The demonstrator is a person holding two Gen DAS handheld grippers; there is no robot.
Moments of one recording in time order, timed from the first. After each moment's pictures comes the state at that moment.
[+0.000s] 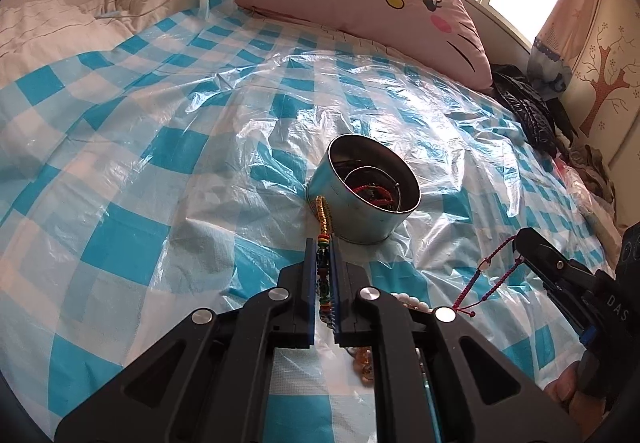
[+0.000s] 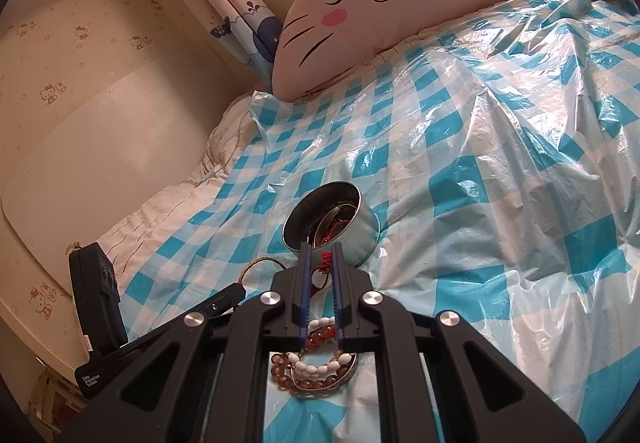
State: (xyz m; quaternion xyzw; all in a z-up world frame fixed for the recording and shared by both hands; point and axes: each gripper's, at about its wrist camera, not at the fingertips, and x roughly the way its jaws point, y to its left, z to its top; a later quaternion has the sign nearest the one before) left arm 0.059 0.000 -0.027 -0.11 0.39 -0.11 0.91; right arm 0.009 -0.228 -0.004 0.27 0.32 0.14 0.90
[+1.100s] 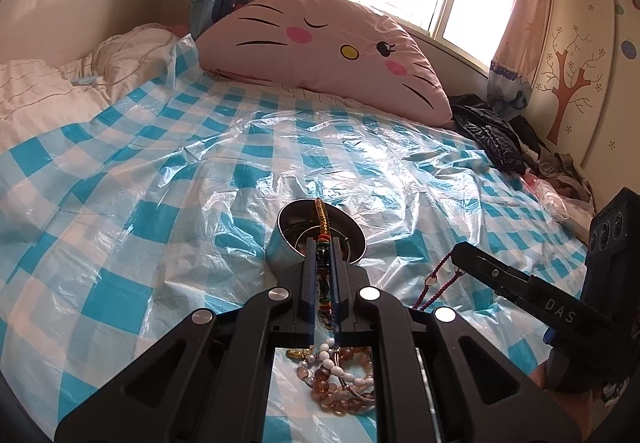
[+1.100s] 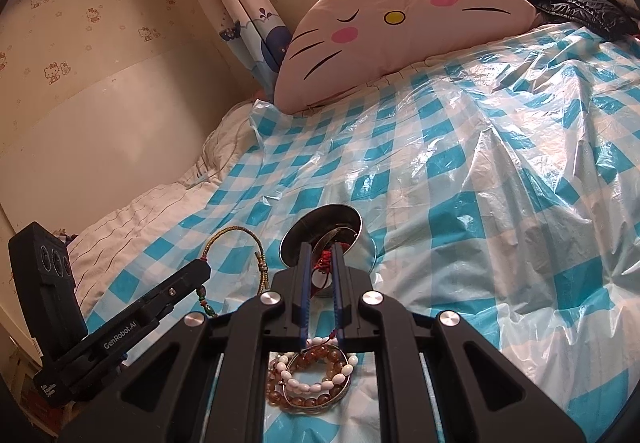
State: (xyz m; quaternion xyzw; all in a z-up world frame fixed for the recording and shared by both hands) left arm 0.035 -0.014 0.012 -0.09 0.29 -0.16 0.94; right arm 0.010 -0.218 0.011 0.22 0.29 0.12 0.92
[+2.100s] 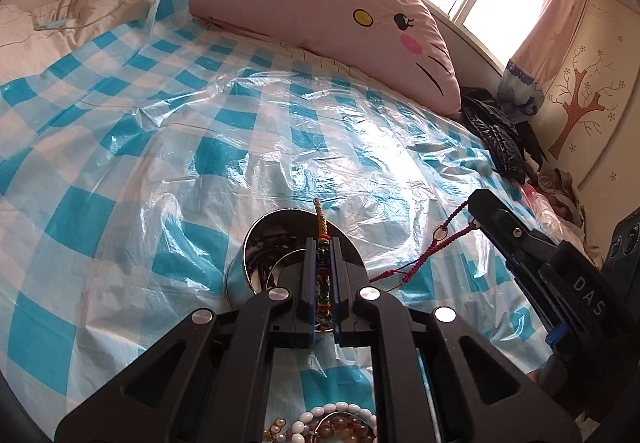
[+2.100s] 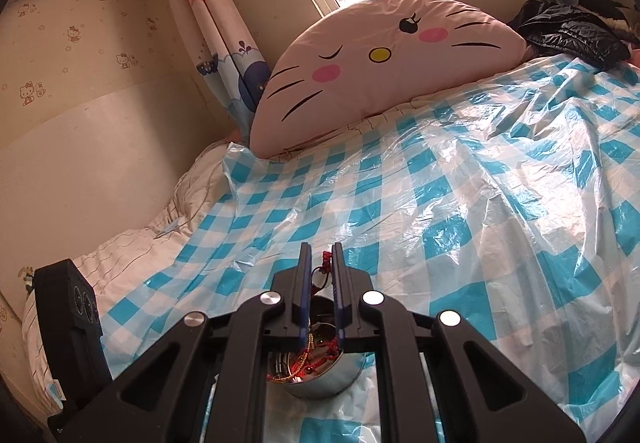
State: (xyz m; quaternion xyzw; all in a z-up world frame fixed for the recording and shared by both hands) left arm 0.143 -0.040 -0.022 -0.15 0.37 -0.18 0.90; right arm 0.086 -0.219 0.023 0.22 0.23 0.07 0.95
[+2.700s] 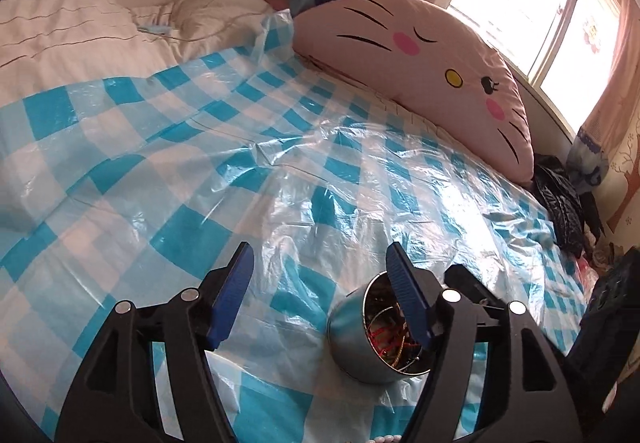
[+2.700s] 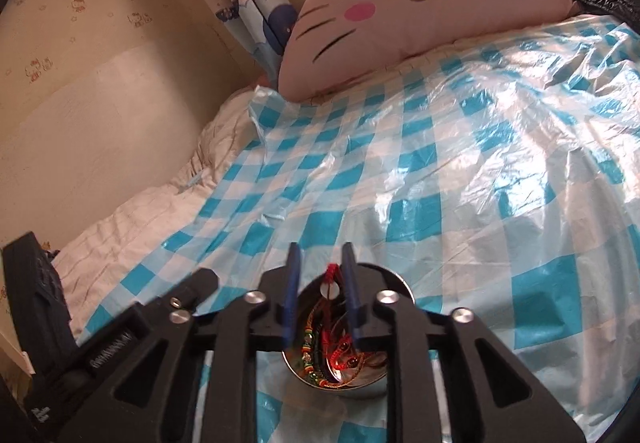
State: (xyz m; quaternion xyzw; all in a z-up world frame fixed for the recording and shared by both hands) left arm 0.135 0.026 -0.008 -0.20 0.32 -0.01 0.93; right arm 0.143 -0.176 -0.014 0.21 0.33 0.14 0.91
